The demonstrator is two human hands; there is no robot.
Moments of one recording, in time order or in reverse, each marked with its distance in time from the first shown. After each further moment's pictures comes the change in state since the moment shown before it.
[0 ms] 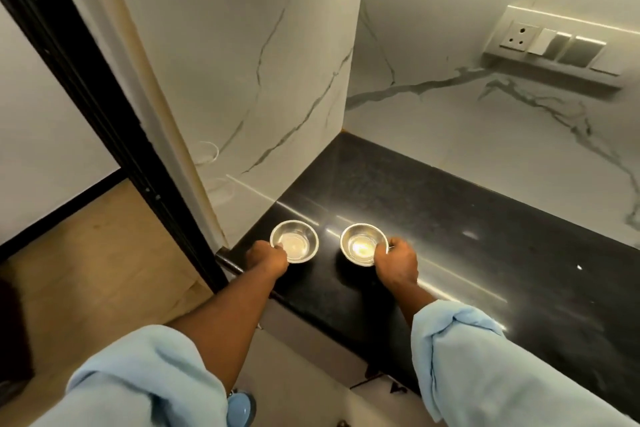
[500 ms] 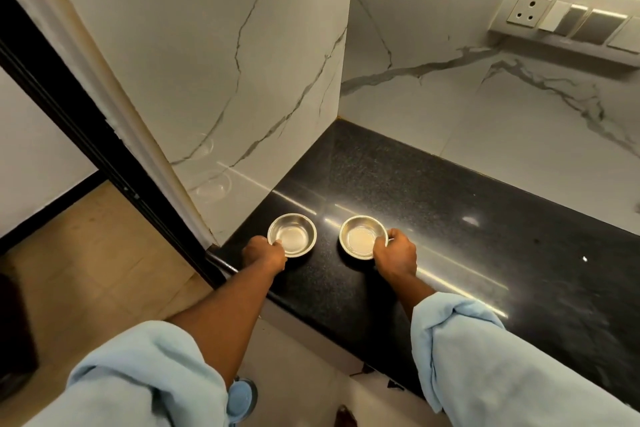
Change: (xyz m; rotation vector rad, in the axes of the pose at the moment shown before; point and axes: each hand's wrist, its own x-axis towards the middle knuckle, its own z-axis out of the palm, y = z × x) left_hand -0.033 0.024 0.000 -0.048 -0.013 -0.040; right_hand 0.029 0.017 0.011 -0.026 -0.039 0.041
